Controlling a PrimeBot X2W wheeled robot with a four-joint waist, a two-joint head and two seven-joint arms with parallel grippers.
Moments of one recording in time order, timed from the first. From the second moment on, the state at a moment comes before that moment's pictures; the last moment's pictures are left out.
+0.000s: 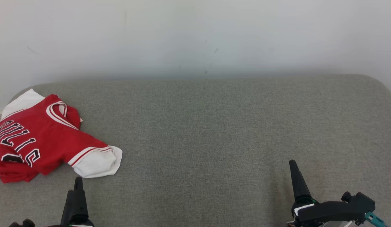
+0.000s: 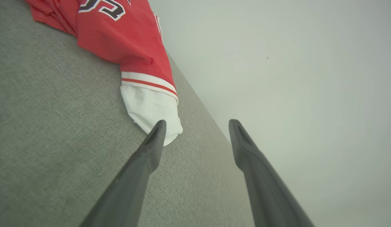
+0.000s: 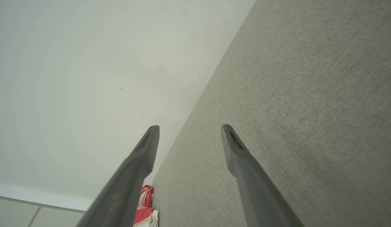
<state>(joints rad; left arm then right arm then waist) -0.03 0.04 0.11 0.19 -1.08 -0.13 -0.06 -0.05 -0.05 0.00 0.22 1.12 0.13 -0.06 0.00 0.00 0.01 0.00</state>
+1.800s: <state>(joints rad) 0.00 0.05 0.10 0.14 -0.30 -0.12 -0.20 -0.04 -0.05 0.03 0.19 0.37 0.13 -0.20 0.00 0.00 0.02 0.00</state>
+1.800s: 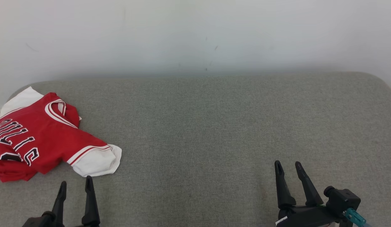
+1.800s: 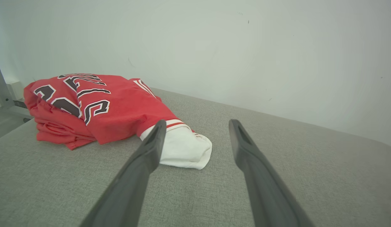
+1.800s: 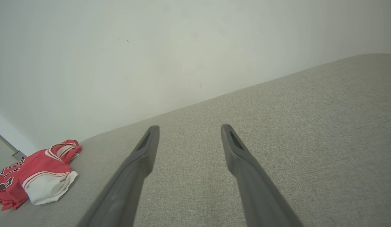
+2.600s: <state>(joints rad) 0.02 0.08 0.08 0.17 -0.15 -0.13 -0.25 -0.03 -0.05 0.01 0.21 0.19 0.13 -0.25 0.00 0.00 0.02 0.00</state>
